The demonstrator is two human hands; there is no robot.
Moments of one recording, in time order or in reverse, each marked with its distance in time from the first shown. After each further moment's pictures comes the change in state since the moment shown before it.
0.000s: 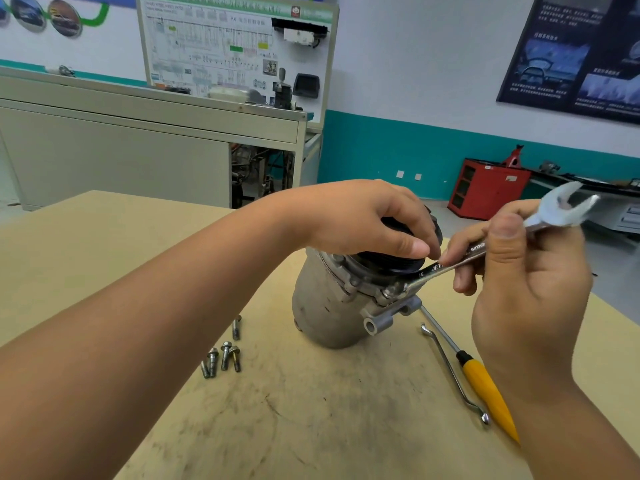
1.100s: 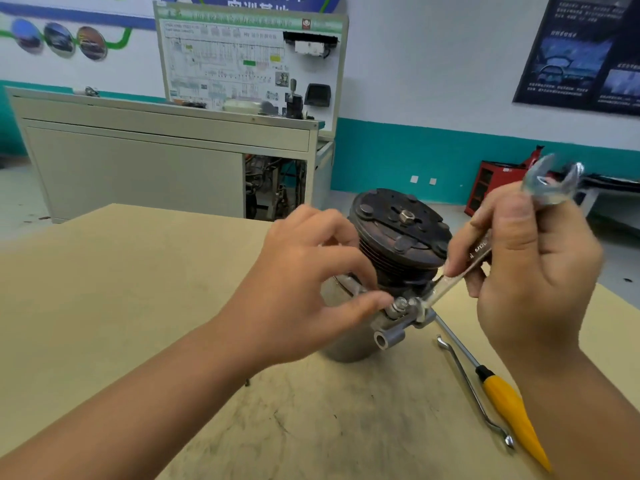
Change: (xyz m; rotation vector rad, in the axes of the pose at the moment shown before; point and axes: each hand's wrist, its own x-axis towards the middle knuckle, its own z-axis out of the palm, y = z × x) left_hand -0.058 -0.018 0.056 0.262 0.725 0.036; right_hand 0.021 0.008 0.008 0.083 -0.068 -0.067
